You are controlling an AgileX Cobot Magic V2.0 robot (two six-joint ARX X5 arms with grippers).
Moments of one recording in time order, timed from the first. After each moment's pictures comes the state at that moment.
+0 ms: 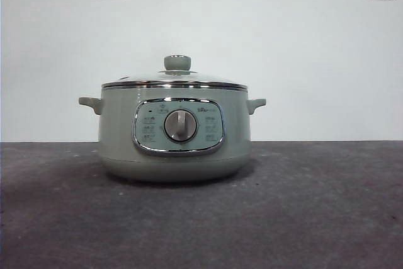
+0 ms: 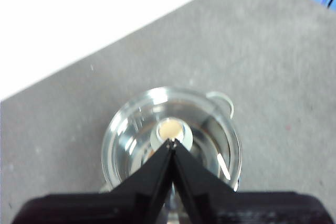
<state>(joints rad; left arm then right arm) -0.48 1.60 2.25 -1.21 0.05 0.09 0.97 0.82 1.42 -1.36 0.44 0.28</state>
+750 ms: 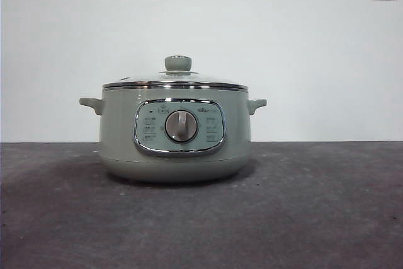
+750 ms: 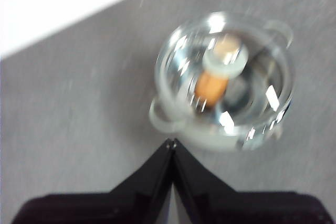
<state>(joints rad) -0.33 1.34 1.94 -1.33 -0.03 0.16 0.97 0.82 1.42 -1.36 0.44 0.28</state>
